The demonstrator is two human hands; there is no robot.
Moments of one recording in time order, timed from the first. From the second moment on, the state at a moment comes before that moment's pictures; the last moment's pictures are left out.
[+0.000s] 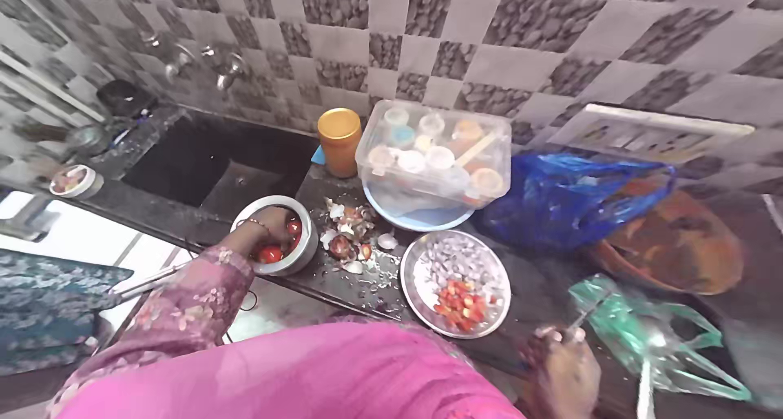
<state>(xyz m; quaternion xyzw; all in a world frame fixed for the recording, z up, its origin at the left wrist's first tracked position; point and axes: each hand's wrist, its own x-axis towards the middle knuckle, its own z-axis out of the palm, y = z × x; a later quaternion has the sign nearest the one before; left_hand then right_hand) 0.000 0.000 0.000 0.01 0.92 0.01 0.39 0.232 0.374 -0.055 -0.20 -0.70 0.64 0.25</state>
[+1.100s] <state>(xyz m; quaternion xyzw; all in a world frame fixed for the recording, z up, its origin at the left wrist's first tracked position) 0.061 -0.060 -0.024 -0.07 0.94 0.32 -0.09 0.181 0.364 -0.053 -0.06 -0.90 0.43 0.08</state>
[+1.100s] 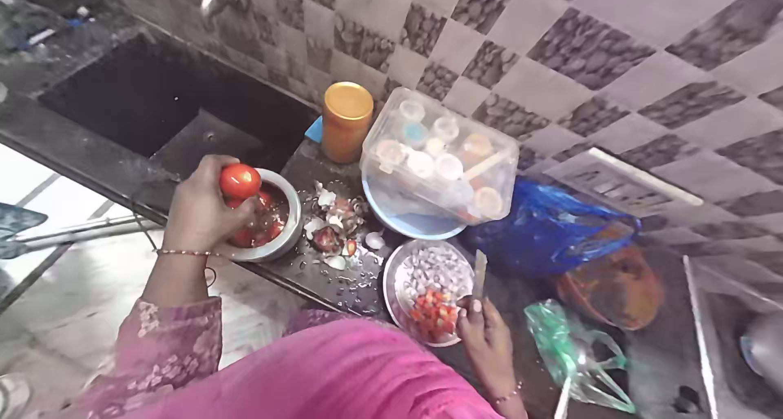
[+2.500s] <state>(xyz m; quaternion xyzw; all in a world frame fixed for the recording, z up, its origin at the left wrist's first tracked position) 0.099 0.116 -0.091 0.11 0.81 0.55 -0.17 0.094 0.269 -0.007 0.10 -0.93 0.28 -0.21</state>
